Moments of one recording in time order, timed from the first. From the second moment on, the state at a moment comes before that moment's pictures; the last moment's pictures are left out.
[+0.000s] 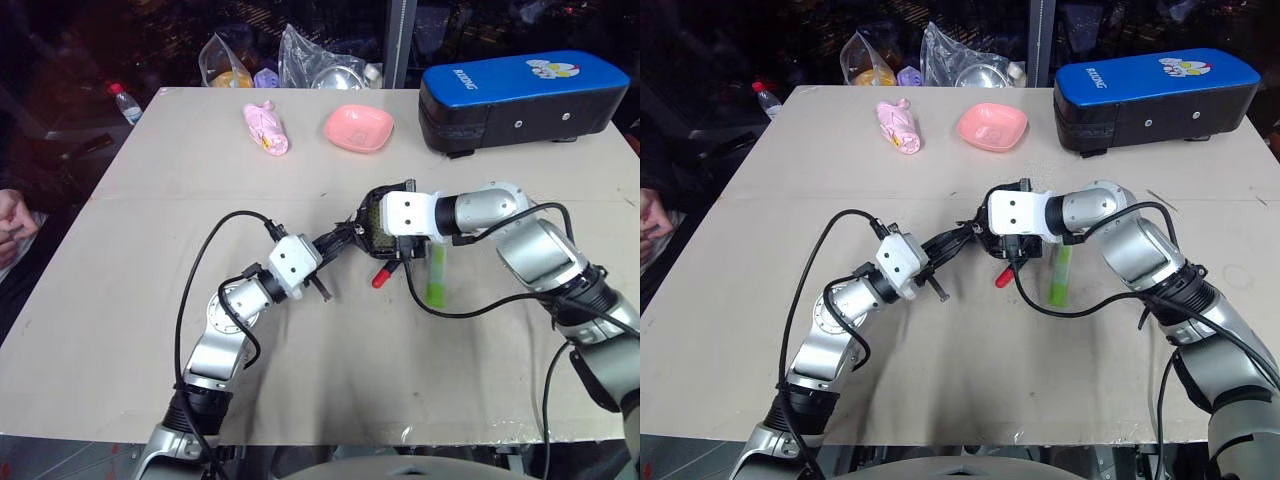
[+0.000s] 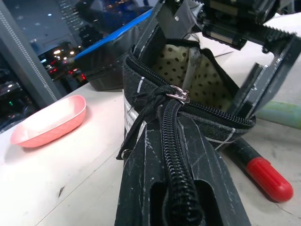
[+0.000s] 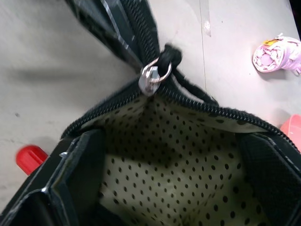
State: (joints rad) left arm -0.19 0.37 -0.12 -0.10 -0.10 -0.21 -0.63; right arm -0.83 -0.60 0.50 -0.03 -0.07 0.22 1.00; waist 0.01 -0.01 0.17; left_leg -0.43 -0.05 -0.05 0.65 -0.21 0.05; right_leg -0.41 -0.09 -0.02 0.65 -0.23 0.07
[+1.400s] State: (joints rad) left arm -0.18 0.43 -0.07 -0.09 -0.11 -0.23 -0.66; right arm -0.13 -0.20 0.00 -0.82 0.20 1.48 0.21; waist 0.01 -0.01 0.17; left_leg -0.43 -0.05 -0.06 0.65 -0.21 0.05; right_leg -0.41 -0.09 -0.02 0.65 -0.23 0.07
